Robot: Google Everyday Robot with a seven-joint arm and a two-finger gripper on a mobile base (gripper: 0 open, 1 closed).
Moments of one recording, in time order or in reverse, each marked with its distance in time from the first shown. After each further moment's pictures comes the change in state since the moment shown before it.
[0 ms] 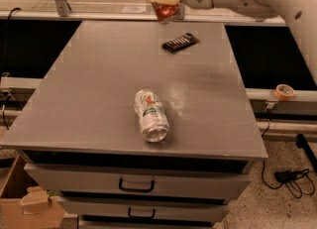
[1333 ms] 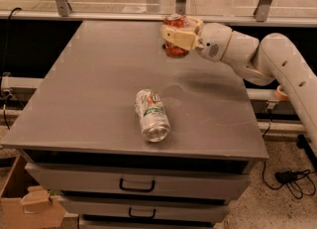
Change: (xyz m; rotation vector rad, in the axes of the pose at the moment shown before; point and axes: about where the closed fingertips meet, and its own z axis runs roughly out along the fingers) arm 0.083 0.009 -0.040 -0.069 -0.317 0.000
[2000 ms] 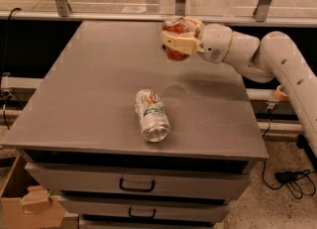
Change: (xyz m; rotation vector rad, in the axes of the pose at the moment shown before) arm 0.007 0.010 -0.001 -0.096 0.009 -0.119
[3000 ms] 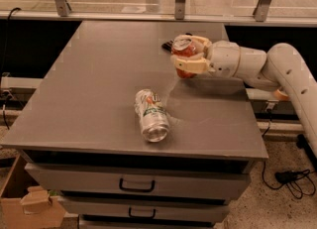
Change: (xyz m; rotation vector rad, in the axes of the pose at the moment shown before) arm 0.041 0.019 -0.040 -0.111 0.047 -0.103
